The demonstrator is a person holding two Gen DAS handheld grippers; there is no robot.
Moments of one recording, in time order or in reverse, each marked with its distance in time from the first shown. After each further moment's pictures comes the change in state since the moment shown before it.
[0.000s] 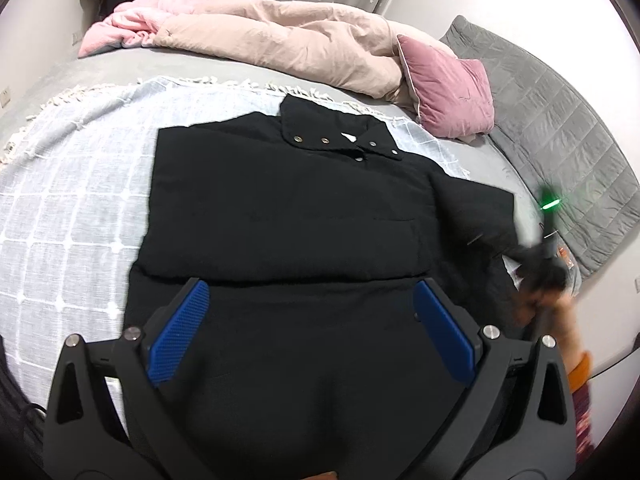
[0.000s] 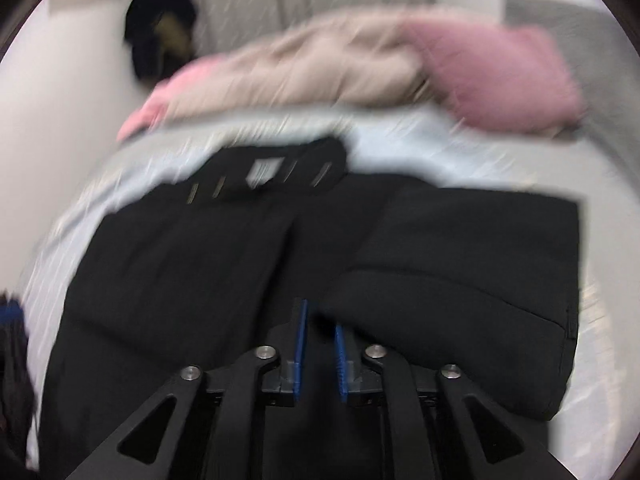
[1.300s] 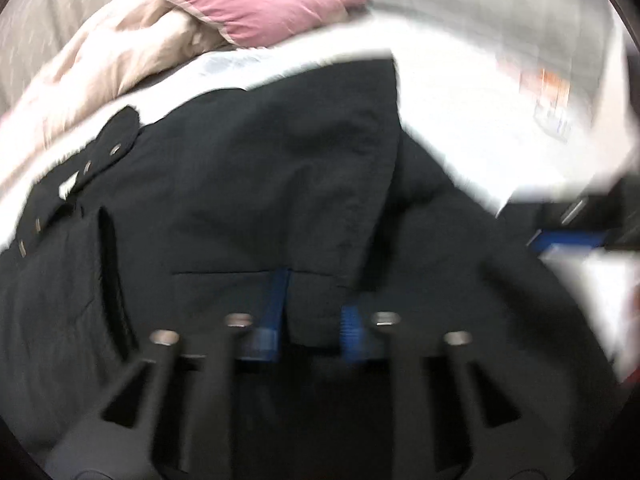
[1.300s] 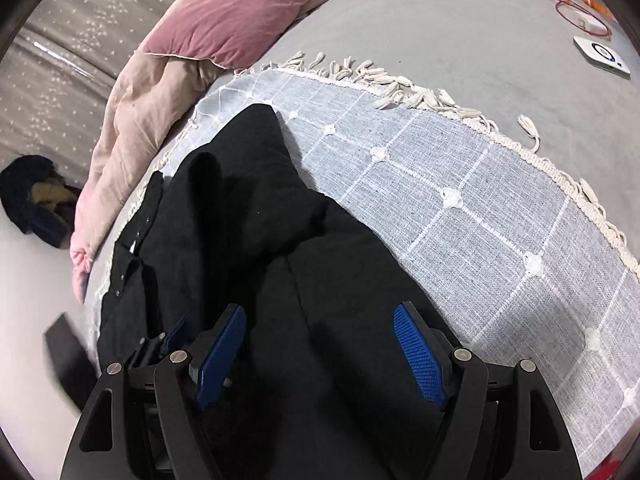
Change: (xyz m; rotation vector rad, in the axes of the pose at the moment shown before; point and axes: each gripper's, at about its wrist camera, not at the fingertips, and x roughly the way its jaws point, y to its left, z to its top) left arm 0.206 -0.285 -0.019 0.536 0.129 -0.064; right arm -0.067 -0.193 -0.091 0.775 0.053 -0.013
